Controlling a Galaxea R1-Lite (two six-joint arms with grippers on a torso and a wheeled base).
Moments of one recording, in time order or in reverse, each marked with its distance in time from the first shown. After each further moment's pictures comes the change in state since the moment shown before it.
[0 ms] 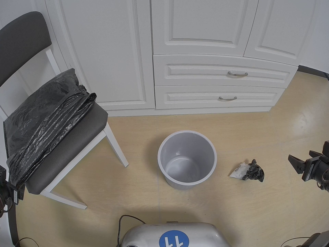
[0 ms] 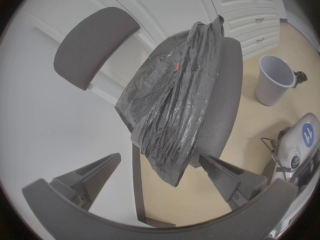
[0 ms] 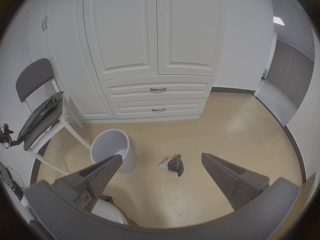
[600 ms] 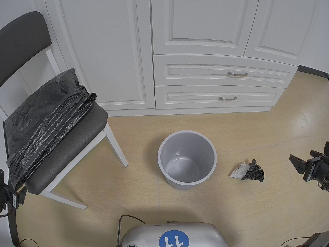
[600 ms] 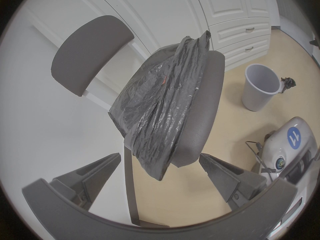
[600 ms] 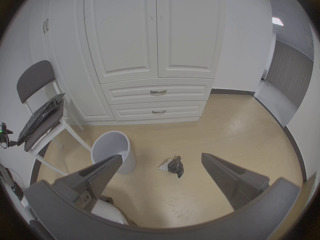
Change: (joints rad) left arm -0.011 -0.156 -0.093 0.273 -0.095 -0.010; right arm 0.001 -0.023 -0.001 0.012 0.000 -0.001
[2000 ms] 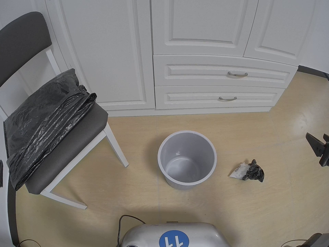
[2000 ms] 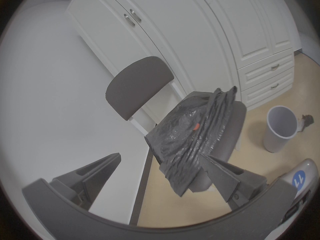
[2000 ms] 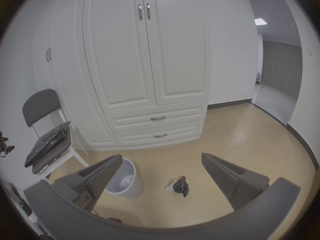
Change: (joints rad) left arm -0.510 -0.314 -0.195 0.161 0.606 -0.303; right arm -0.058 -0.139 -0.084 0.017 0.051 0.058
